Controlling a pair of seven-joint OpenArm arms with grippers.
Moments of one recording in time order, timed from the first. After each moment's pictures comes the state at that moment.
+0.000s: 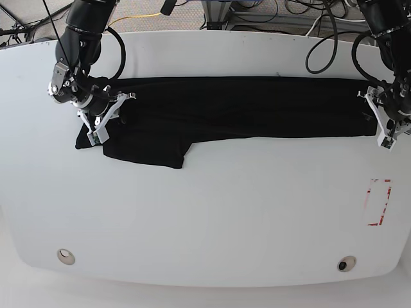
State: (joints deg) left arm 4.8 -25.4 -29.3 97.1 -14.3 -43.0 65.8; right arm -3.1 9.7 23.1 84.0 28.0 41.1 -57.7
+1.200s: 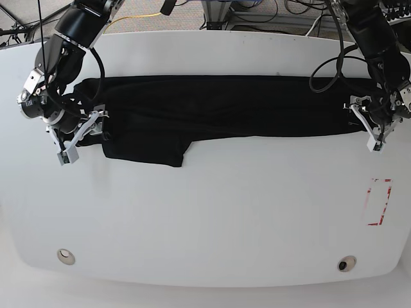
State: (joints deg) left arm -4.4 -19.4 -31.4 75.6 -13.0 -42.8 61.3; right arm 4.7 10.0 34.0 95.9 33.9 41.0 -77.6
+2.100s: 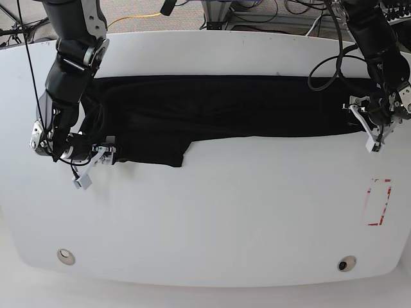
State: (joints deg) left arm -4.4 -19.7 -30.0 75.7 -12.8 -42.8 61.2; right arm 24.2 15.6 26.5 54.6 33.5 40.7 -73.4
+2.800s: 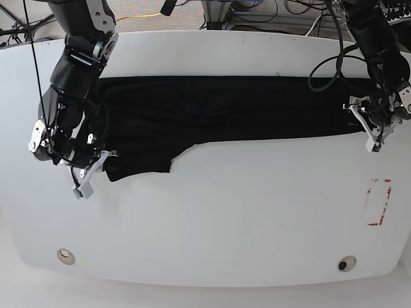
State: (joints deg) left arm -4.4 -19.7 -29.9 75.6 -12.8 -42.8 61.1; right arm 21.5 12.9 26.8 67.6 34.2 40.7 -75.3
